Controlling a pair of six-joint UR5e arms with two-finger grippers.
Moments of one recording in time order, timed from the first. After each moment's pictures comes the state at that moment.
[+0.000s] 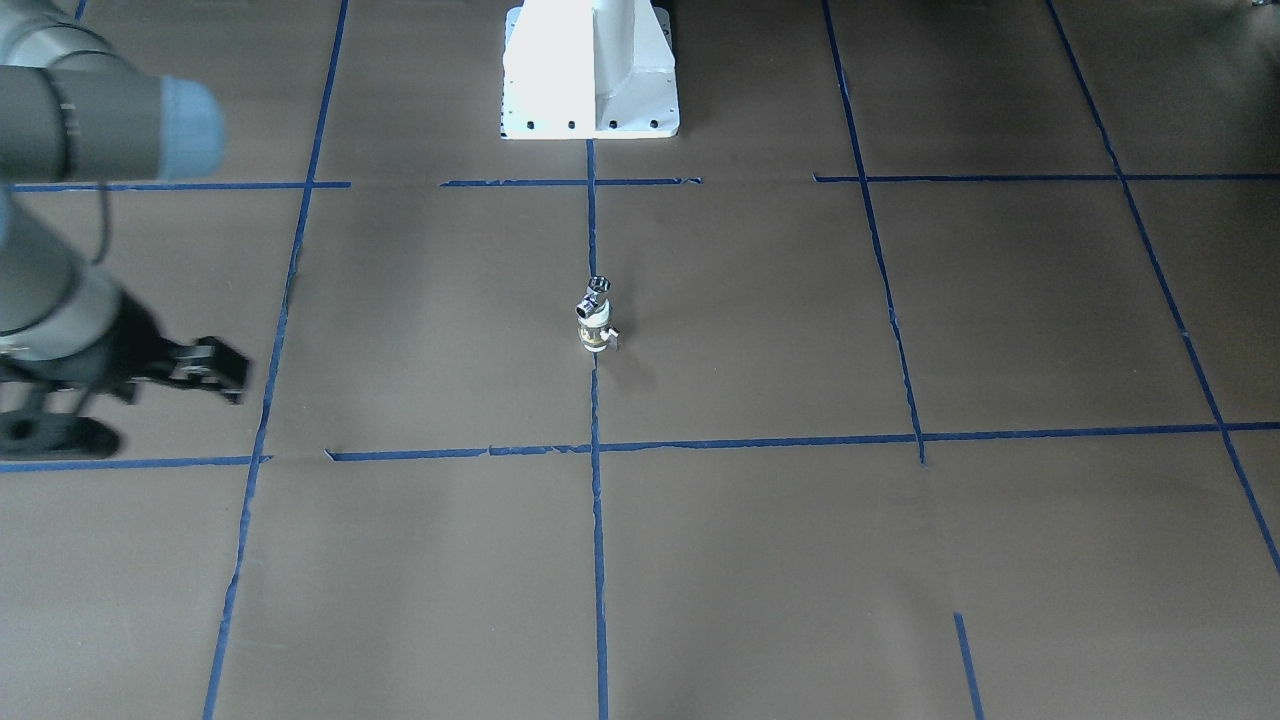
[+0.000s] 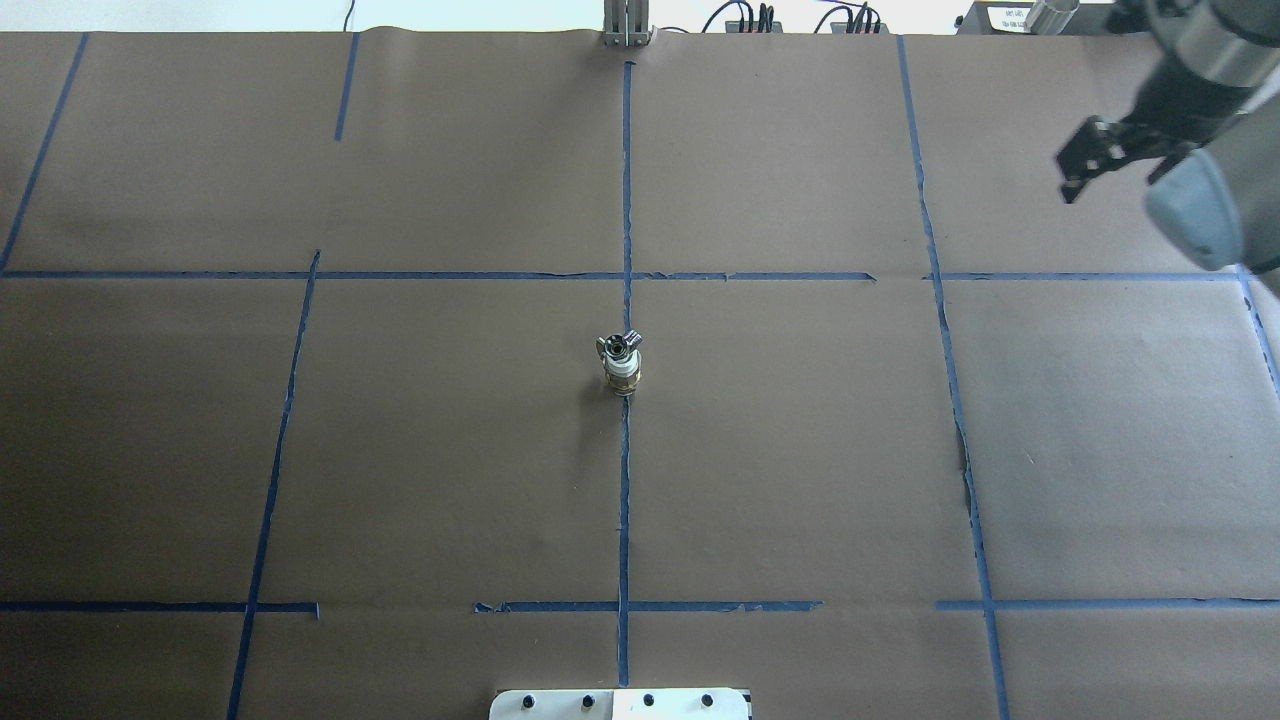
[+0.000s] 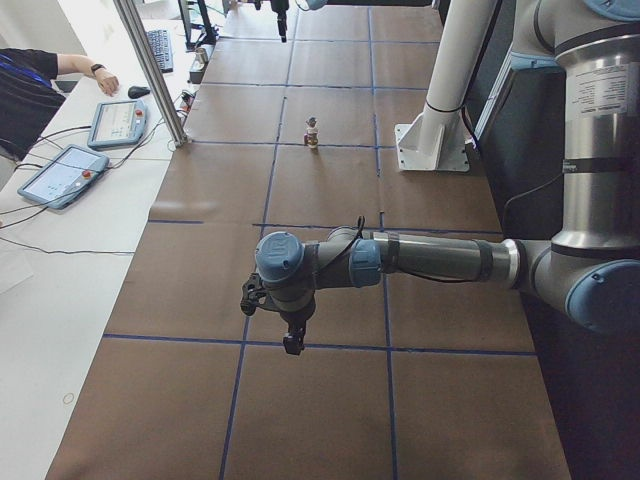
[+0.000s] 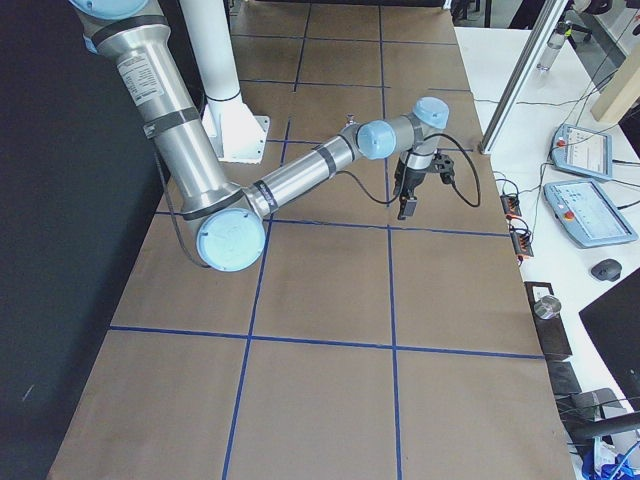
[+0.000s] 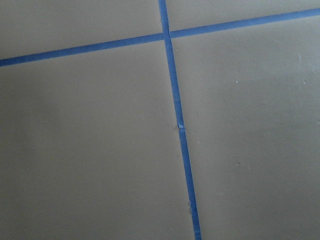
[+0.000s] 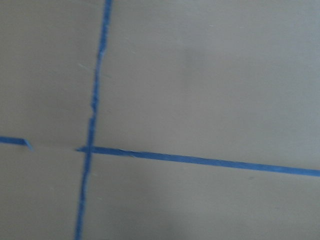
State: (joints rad) left arm -1.56 -1.47 -1.73 -1.41 -2.35 0.23; right arm 1.23 -1.23 1.69 -1.82 2.26 0.25
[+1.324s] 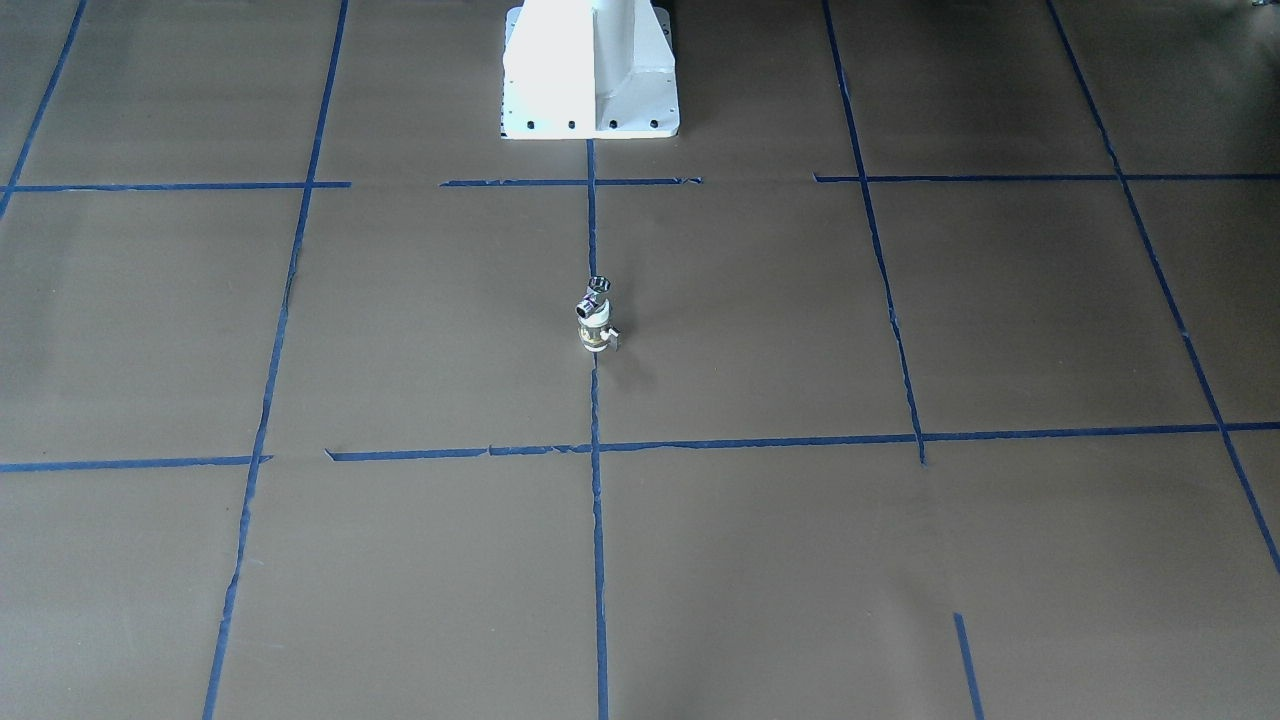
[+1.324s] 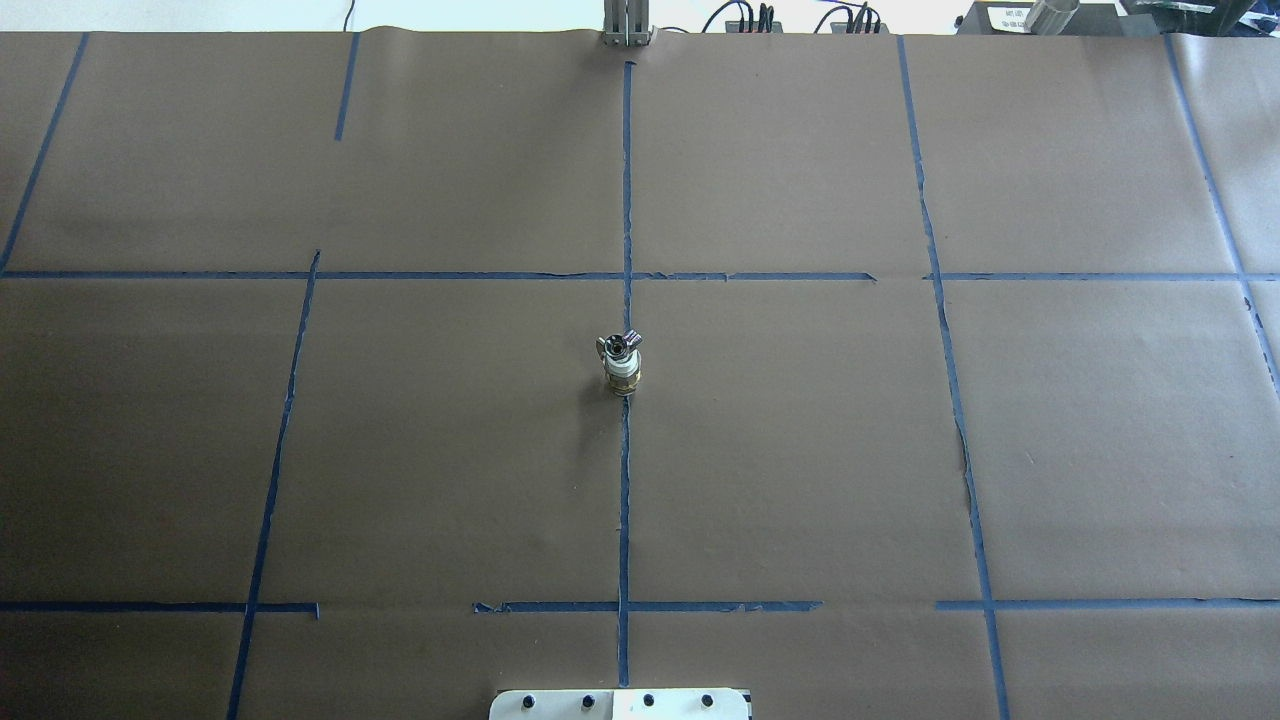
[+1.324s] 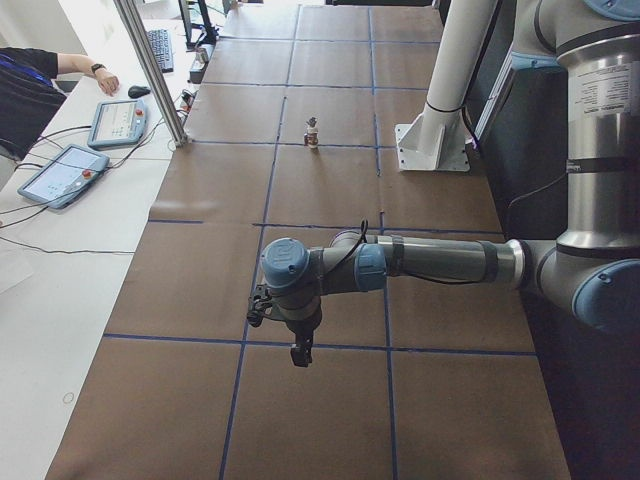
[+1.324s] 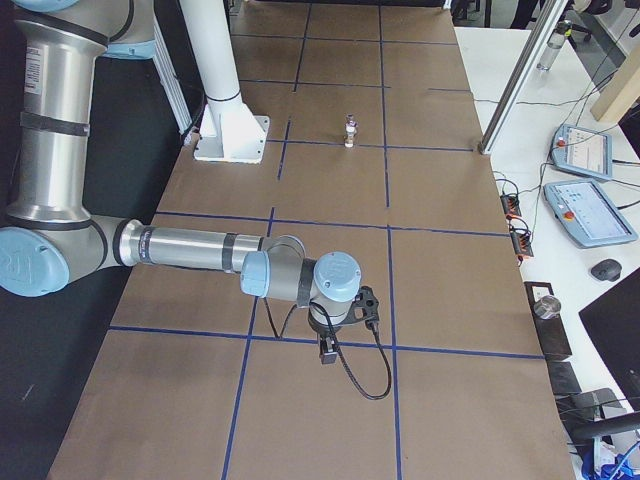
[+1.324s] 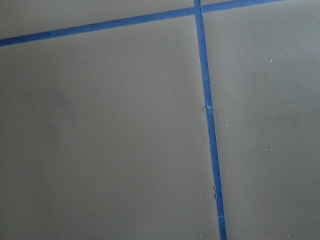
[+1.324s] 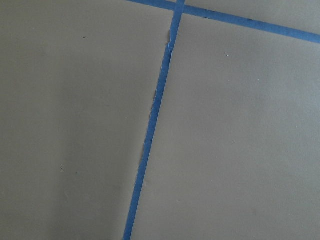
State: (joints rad) left arm -1.56 -1.44 -1.74 -1.40 -2.30 0.22; right arm 1.56 -1.74 1.69 -1.62 2.35 -0.27
